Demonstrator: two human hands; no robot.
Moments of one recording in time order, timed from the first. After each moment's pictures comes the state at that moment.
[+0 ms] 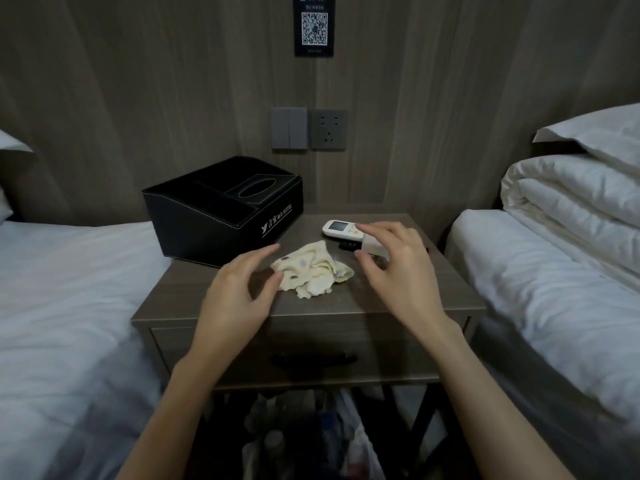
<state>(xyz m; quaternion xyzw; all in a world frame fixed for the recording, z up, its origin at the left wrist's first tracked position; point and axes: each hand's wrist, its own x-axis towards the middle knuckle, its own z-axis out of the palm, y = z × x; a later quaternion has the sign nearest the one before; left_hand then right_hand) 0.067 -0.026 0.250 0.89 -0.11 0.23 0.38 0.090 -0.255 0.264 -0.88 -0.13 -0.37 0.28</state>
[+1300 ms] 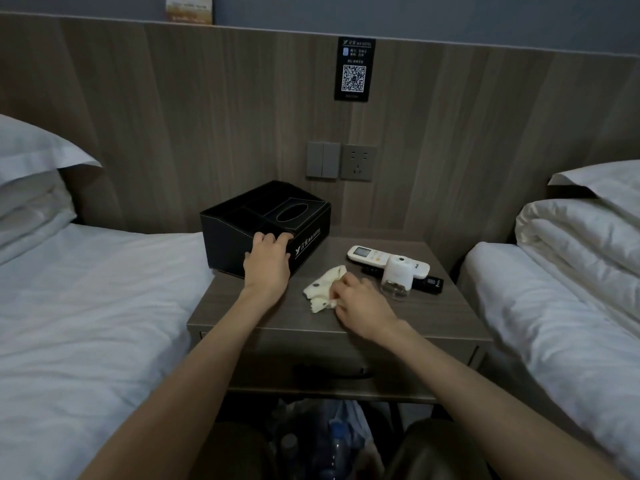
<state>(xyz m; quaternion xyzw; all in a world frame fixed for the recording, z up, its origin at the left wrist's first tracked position) 0.145 -0.008 0.284 0.96 -0.01 0.23 0.18 0.117 -0.193 0.261 -0.98 -0.19 -0.04 0.08</state>
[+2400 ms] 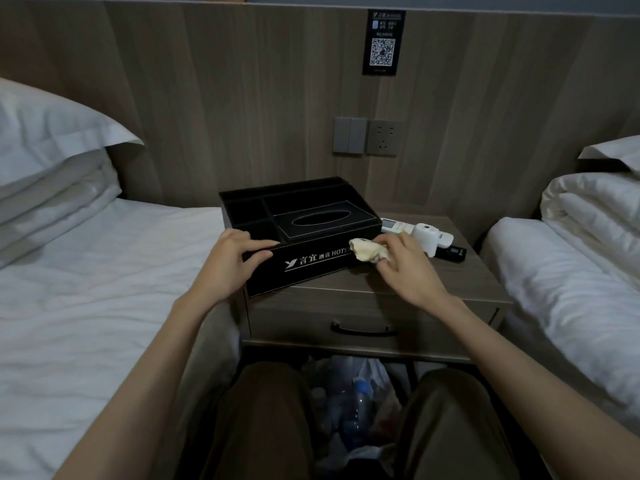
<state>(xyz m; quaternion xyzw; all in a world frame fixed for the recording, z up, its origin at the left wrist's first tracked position) 0.048 0.101 0.282 0.91 -0.14 0.28 0.27 0.080 -0.210 0.274 -0.94 -0.17 -0.16 0.26</state>
